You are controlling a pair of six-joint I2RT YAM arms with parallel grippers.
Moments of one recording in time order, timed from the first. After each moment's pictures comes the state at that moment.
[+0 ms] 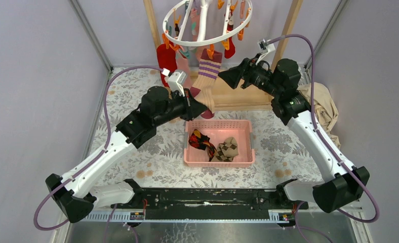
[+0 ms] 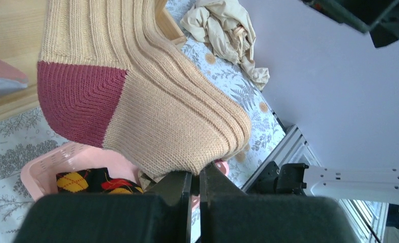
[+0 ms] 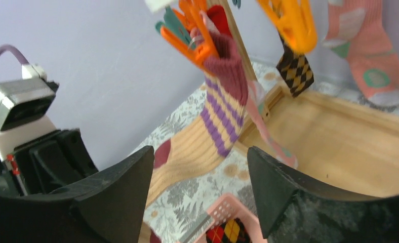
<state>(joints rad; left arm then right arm) -0.72 1.14 1.18 -0.28 0.16 -0.54 0.38 1.27 1.29 -0.01 -0.50 0.47</state>
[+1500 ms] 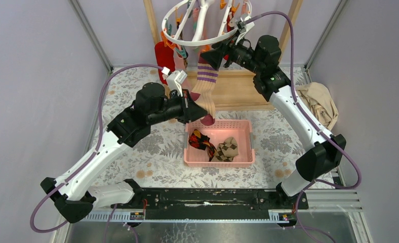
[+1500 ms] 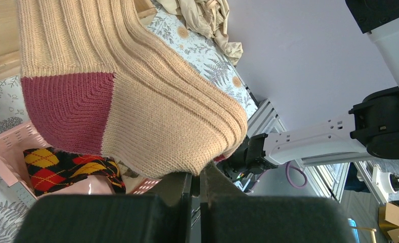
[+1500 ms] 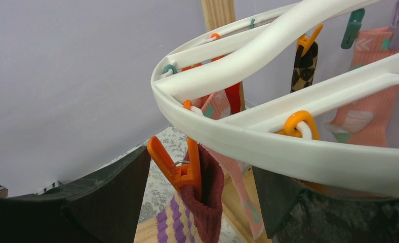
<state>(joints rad) -0.73 1.13 1.33 -0.49 0.28 -0.59 0.45 1.61 1.67 0.07 -0.53 0.28</state>
